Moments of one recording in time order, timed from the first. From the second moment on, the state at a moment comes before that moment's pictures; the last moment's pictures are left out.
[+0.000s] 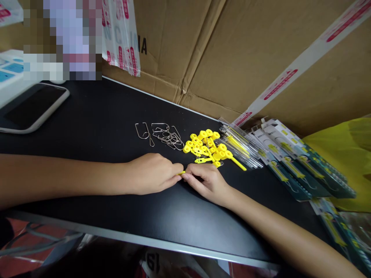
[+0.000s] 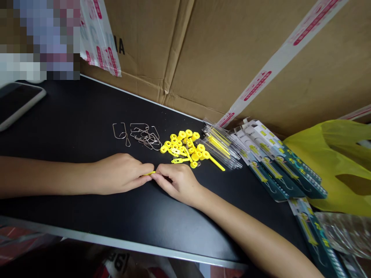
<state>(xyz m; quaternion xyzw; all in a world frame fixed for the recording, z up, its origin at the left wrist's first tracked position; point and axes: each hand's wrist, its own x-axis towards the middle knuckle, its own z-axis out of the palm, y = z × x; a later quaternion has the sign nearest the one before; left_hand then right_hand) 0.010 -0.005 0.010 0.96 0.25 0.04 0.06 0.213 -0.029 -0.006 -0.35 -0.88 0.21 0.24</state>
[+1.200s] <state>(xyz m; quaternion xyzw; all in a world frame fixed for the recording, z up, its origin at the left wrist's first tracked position) 0.009 -0.005 0.010 0.96 0.27 0.05 0.08 0.213 -0.029 -0.007 -0.36 -0.88 0.19 0.23</state>
